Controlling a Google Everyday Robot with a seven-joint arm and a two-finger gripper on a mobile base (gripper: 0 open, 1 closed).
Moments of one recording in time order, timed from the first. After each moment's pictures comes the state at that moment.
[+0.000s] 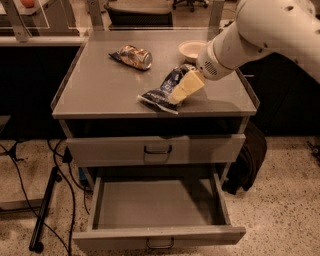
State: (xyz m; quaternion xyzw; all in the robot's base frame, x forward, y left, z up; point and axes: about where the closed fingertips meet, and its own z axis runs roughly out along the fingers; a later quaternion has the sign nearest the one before) arm 0.646 -0.099 0.901 -0.45 0.82 0.06 0.35
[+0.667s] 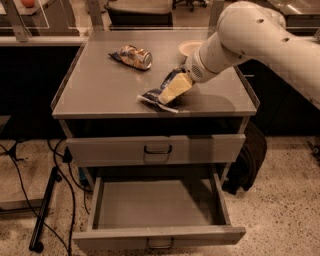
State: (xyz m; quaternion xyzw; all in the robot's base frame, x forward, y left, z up) arm 0.682 -0.079 0.870 -0.43 0.83 0.08 0.35
